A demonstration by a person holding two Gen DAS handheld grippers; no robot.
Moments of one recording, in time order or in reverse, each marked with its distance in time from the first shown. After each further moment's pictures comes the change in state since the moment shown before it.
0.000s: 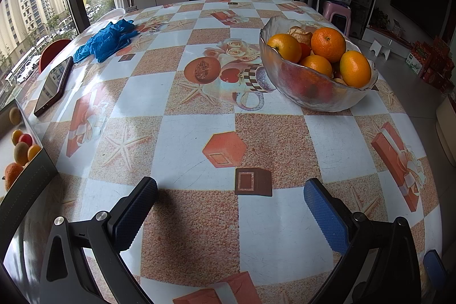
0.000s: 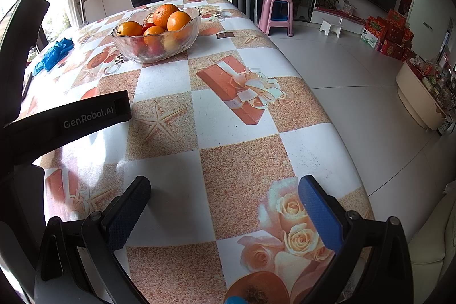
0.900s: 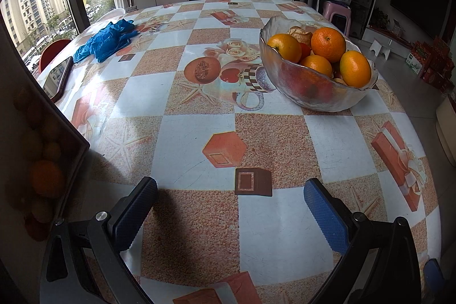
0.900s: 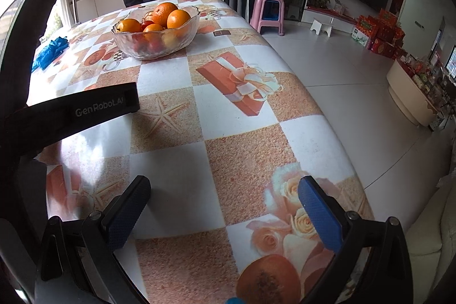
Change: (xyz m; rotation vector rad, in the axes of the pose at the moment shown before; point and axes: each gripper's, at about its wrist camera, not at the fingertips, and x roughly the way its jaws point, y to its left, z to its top) left arm 0.001 -0.003 0.000 -0.001 0.000 0.000; right arm -0.010 0.007 -0.011 0.018 0.003 -0.053
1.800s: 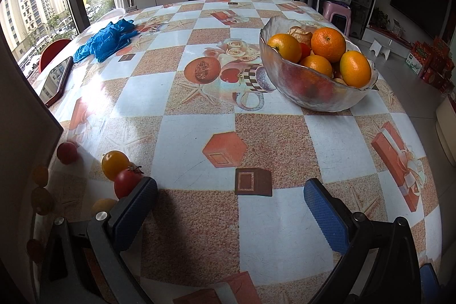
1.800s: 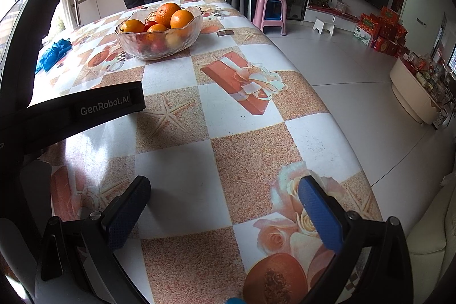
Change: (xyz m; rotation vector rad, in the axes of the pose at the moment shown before) left arm 0.000 -0.001 0.000 -0.001 0.000 0.000; right arm 0.003 -0.001 0.001 0.002 0.001 0.020
